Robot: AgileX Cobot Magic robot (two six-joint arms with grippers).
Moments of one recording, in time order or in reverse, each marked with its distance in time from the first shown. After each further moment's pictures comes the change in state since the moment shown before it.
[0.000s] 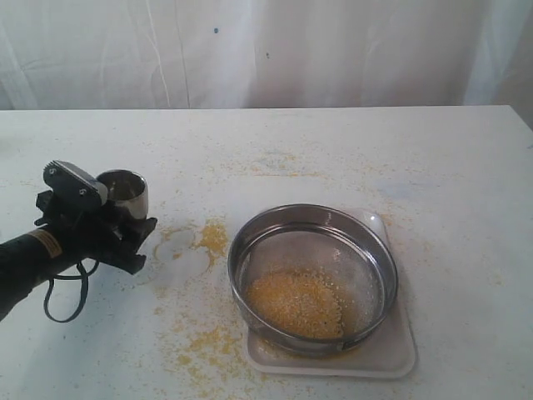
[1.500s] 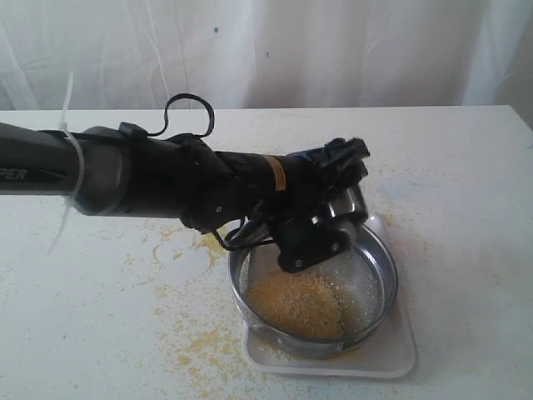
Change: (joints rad) left arm -0.641 -0.065 -0.666 -0.177 0.846 1.825; right arm 0.000 0.000 0.000 0.000 0.000 0.000
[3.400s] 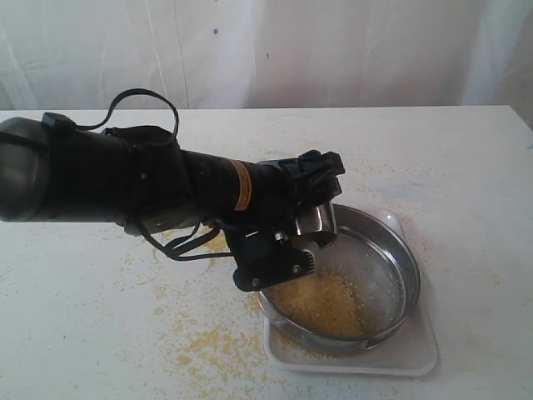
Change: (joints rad) left arm -0.001 -0.163 0.150 0.475 0.137 -0.344; right arm 0.000 0.000 0.000 0.000 0.000 0.000
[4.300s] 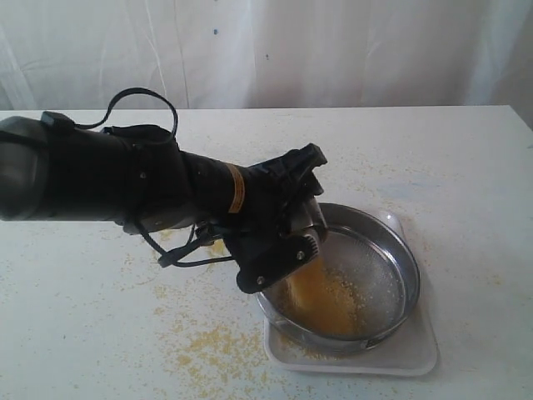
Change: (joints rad) left arm 0.004 0.000 0.000 0.025 0.102 -0.226; right arm 0.000 0.000 0.000 0.000 0.000 0.000
